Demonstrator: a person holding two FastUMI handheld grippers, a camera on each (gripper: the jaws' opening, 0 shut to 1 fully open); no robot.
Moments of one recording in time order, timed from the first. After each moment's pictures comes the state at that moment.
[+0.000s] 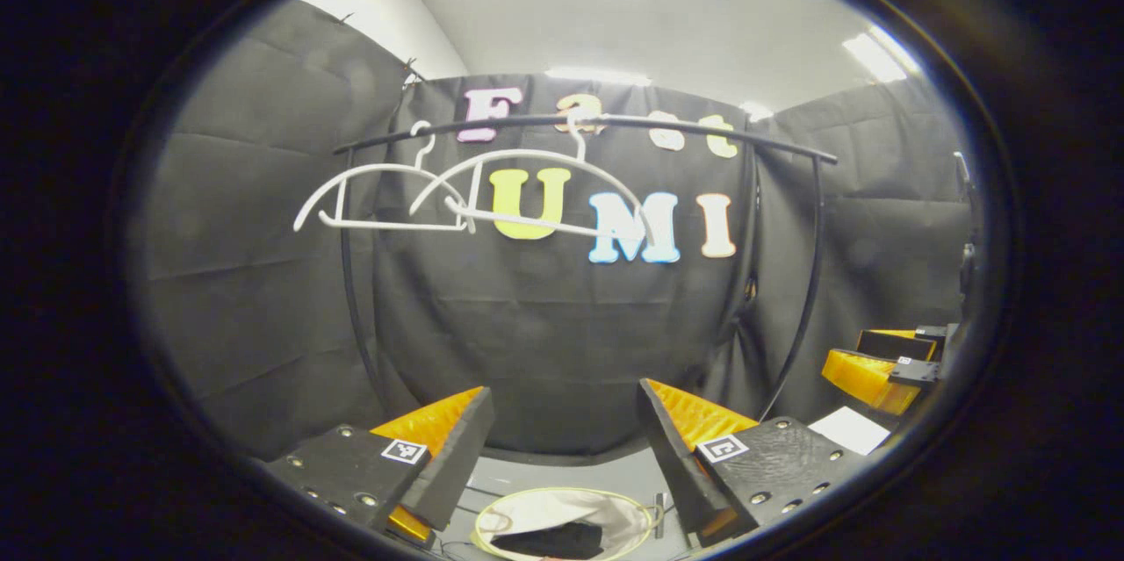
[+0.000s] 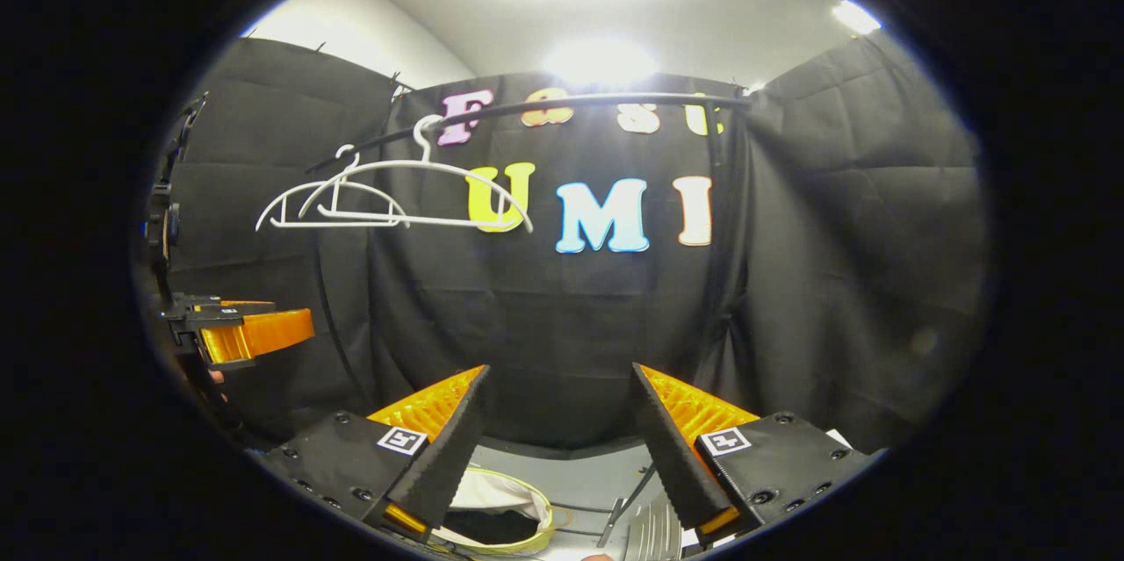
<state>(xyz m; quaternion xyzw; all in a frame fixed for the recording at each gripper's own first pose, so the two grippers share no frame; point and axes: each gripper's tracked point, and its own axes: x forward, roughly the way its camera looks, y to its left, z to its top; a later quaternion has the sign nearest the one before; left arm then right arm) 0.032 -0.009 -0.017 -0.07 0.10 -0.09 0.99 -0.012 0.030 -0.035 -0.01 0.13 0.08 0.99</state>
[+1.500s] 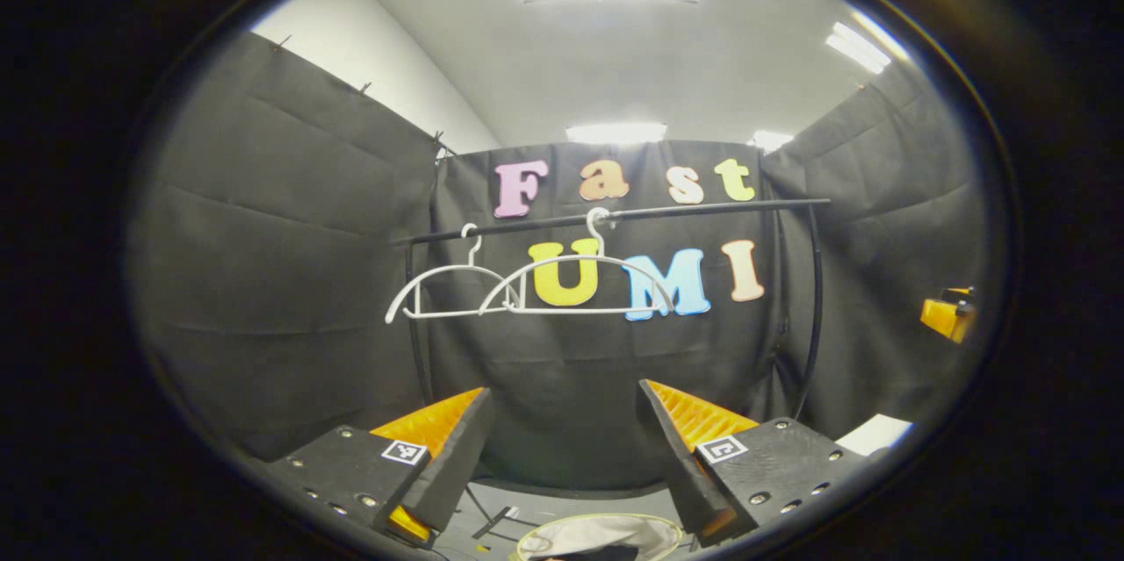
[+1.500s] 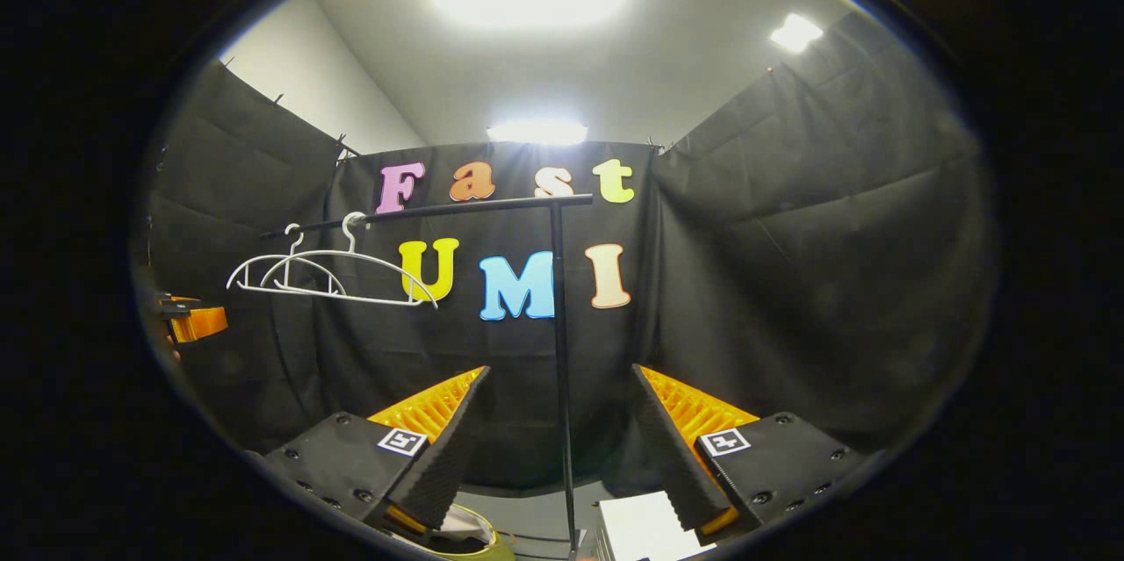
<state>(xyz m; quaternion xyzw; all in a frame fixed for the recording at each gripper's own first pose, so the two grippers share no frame) -0.049 0.011 0.050 -0.02 0.01 0.00 1.00 -0.070 -0.097 0.032 0.01 0.02 -0.01 1.00</state>
